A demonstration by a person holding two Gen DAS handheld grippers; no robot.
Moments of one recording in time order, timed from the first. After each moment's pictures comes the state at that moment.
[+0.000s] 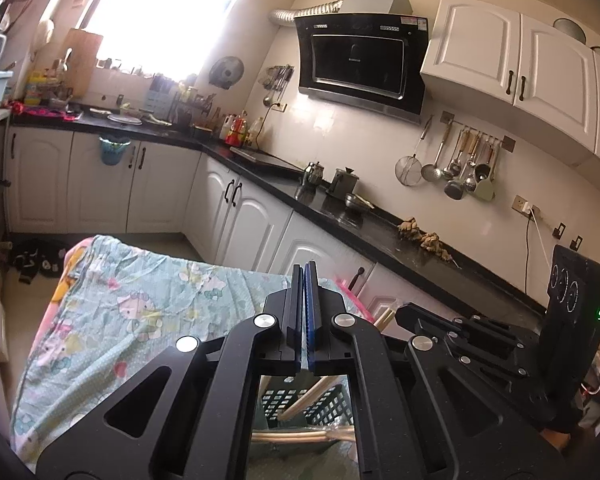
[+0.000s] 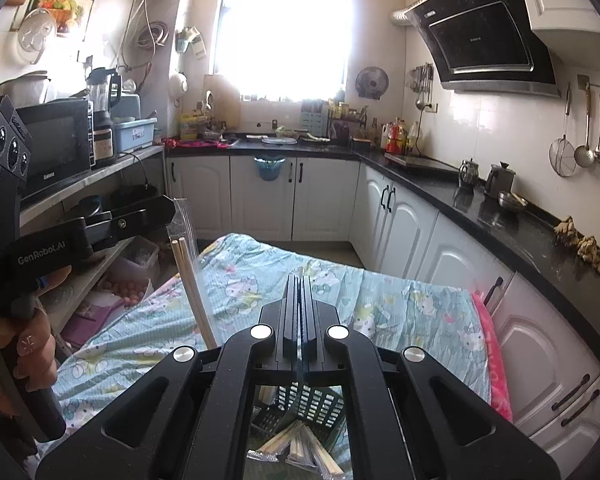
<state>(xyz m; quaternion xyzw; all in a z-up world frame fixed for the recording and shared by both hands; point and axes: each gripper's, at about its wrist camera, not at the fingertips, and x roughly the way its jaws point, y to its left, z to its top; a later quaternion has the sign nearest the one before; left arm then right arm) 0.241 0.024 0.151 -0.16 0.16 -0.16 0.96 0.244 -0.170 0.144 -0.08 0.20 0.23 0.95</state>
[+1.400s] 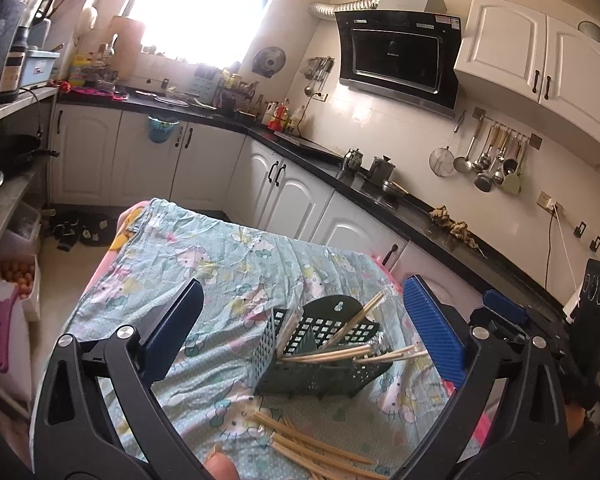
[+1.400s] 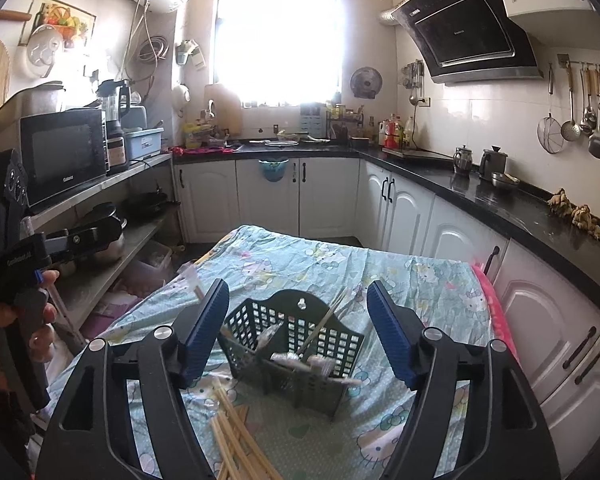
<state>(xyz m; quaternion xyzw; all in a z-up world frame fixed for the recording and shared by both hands) 0.157 0.064 0.116 -0.17 0.19 -0.10 0.96 0.164 -0.204 0.118 -0.05 0.18 0.24 0.95</state>
